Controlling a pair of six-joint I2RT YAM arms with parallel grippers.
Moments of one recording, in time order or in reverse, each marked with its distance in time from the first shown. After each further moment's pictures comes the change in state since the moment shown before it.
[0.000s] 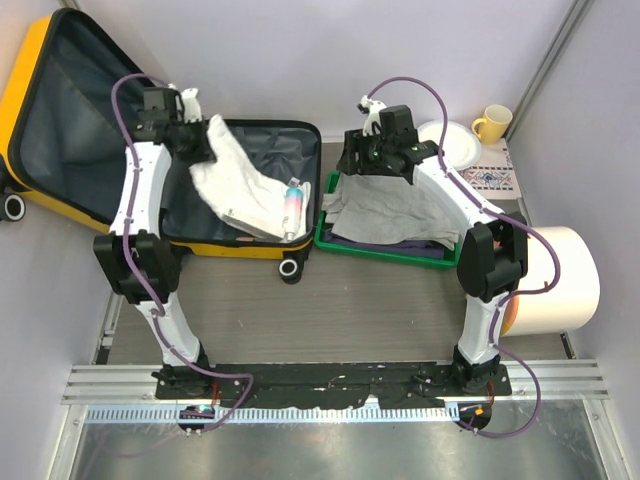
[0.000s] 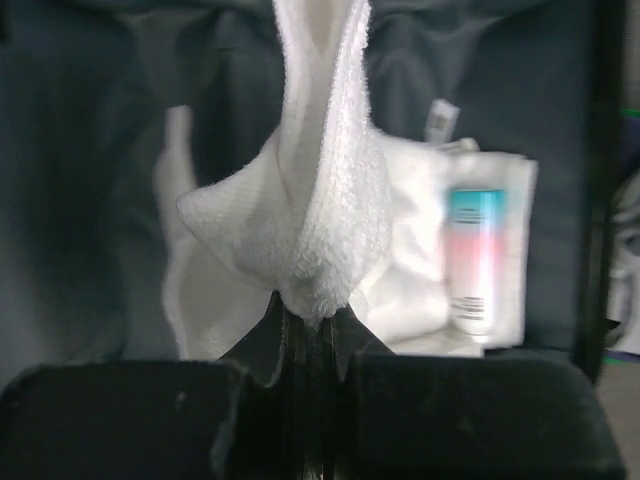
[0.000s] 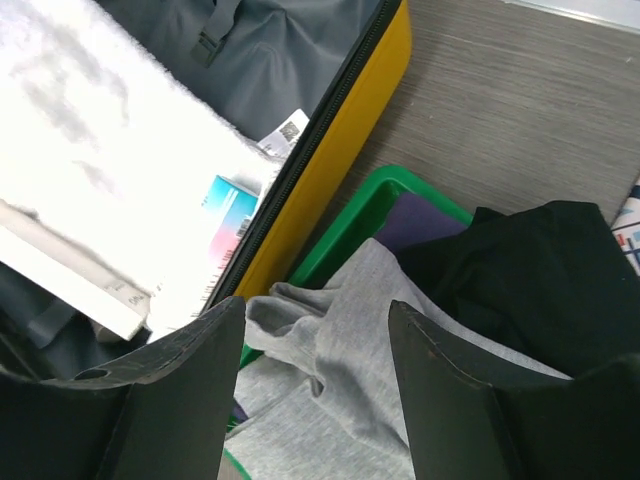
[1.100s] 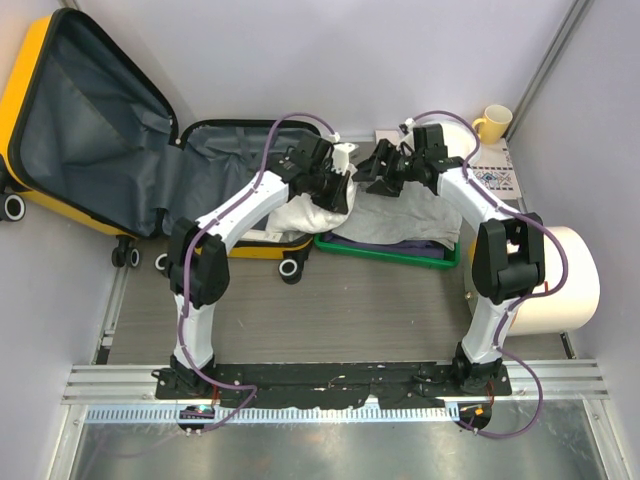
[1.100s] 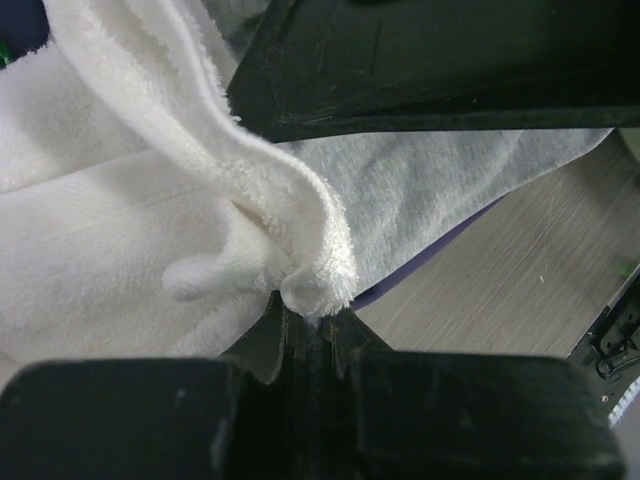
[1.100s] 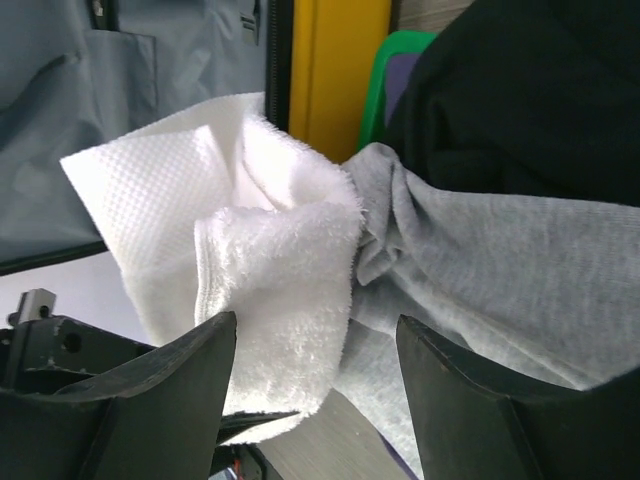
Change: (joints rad) left arm -0.679 0.112 -0.136 0.240 0.135 -0.065; right arm -0.167 -0.057 -0.252 0.076 -0.338 0.489
